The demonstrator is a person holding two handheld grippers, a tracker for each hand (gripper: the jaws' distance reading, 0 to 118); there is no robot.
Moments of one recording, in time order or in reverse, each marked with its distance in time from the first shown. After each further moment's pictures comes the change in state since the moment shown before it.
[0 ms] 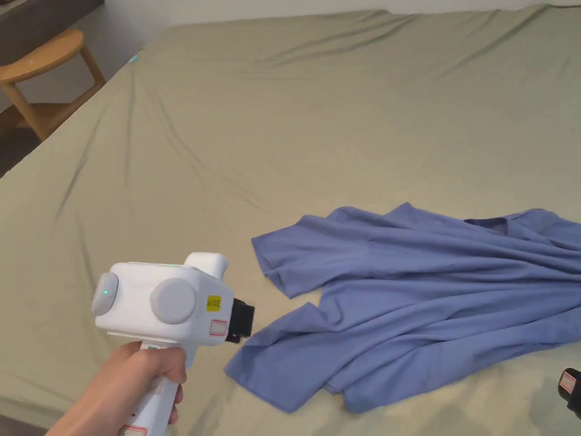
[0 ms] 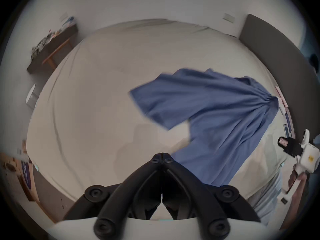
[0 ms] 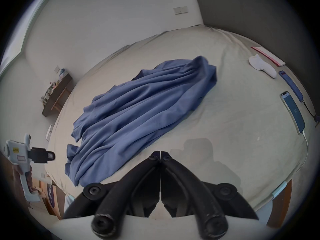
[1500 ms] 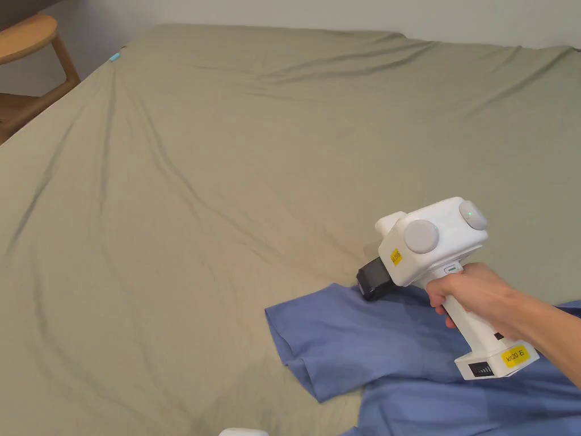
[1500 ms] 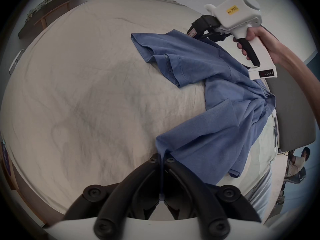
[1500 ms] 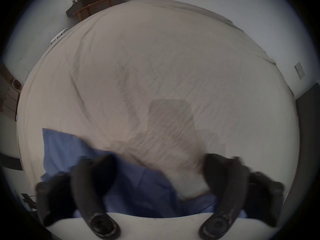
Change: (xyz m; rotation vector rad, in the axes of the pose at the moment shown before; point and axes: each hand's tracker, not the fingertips) left arm -0.011 -0.028 -0.068 -0.057 -0.231 0.078; right arm -0.289 0.195 -0.323 -0.378 0.052 0.778
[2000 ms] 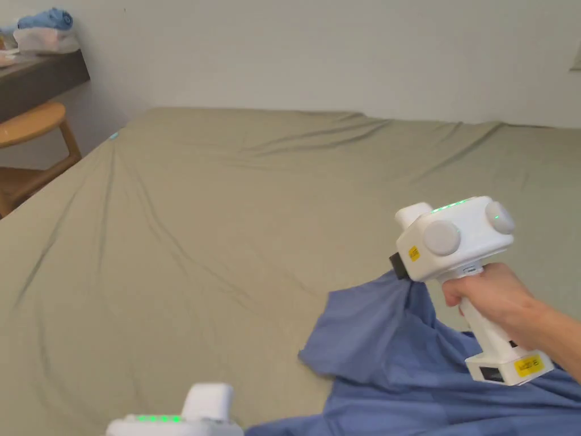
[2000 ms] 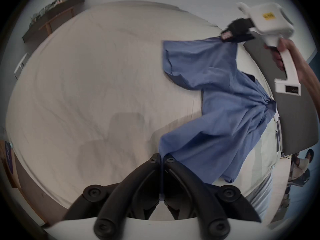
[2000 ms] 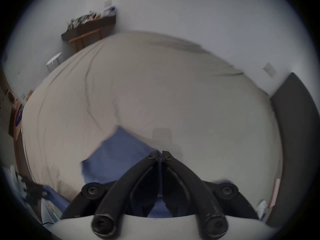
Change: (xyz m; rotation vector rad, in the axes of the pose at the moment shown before) left arm 0.023 0.037 0.055 0.151 0.095 -0.043; right arm 0.043 -0.057 0.196 0.291 -0.211 -0.094
